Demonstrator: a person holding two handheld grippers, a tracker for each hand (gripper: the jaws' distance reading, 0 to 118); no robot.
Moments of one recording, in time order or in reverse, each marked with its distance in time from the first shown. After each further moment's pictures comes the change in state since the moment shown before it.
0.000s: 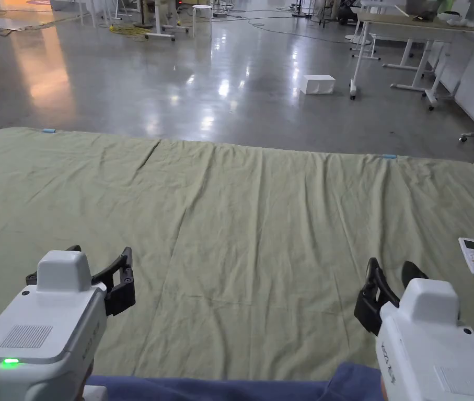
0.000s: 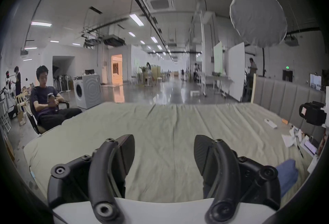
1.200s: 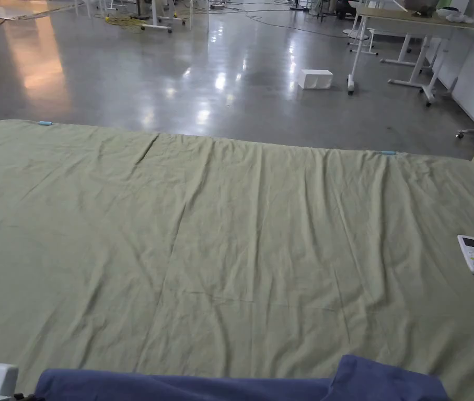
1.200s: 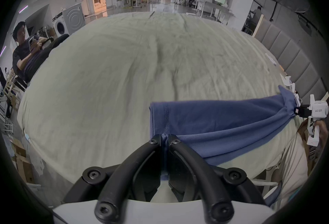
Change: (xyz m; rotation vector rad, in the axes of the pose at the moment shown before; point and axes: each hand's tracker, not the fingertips) left arm -0.127 -0.124 -0.003 -0.830 -0.144 -0.024; right arm 0.110 -0.157 0.015 -0.972 0.134 0.077
